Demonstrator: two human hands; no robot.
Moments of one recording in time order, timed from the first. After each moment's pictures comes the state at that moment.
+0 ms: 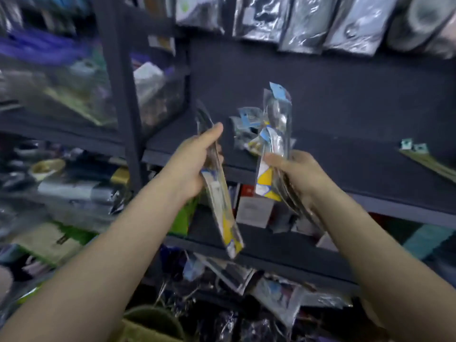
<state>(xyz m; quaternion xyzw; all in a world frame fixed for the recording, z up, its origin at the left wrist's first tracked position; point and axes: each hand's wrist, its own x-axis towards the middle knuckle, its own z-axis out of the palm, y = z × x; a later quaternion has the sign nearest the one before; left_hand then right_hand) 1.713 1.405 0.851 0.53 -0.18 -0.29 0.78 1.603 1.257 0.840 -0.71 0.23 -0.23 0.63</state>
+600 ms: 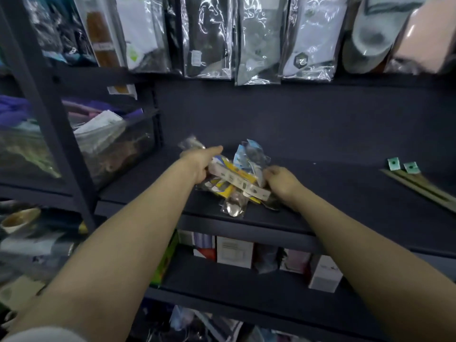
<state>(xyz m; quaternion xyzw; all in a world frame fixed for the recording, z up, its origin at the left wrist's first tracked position) 1.801 1.231 0.868 0.68 -0.08 -0.26 0.68 1.661 1.096 0.833 -0.86 0.27 -0.18 0.40</state>
